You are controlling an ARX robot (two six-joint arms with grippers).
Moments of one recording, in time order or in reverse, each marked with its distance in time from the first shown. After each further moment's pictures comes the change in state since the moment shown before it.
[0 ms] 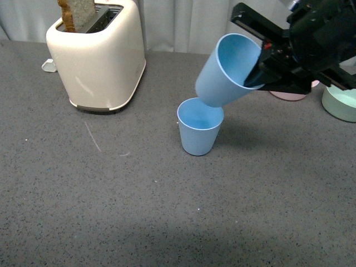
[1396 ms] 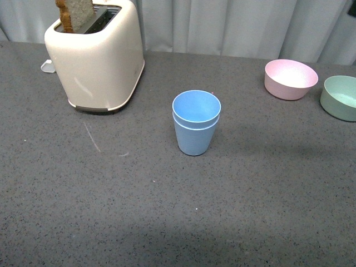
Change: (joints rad) left arm 0.000 0.000 0.000 -0.001 0.000 0.000; right arm -0.073 -0.294 -0.771 1.387 0.468 -0.495
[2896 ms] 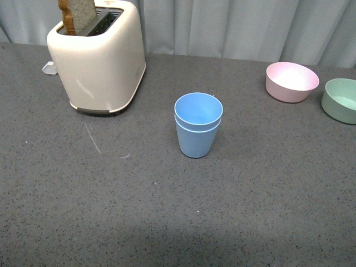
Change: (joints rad) left arm 0.000 0.000 0.000 0.000 0.000 0.000; right arm -0.202 -1.144 -0.362 -0.762 -0.201 -0.002
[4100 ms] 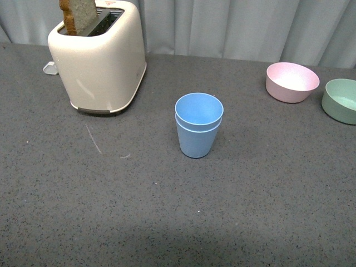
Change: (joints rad) left arm 0.000 0.000 0.000 0.000 0.000 0.000; right arm 0.000 -0.413 0.001 -0.415 -0.003 -0.002
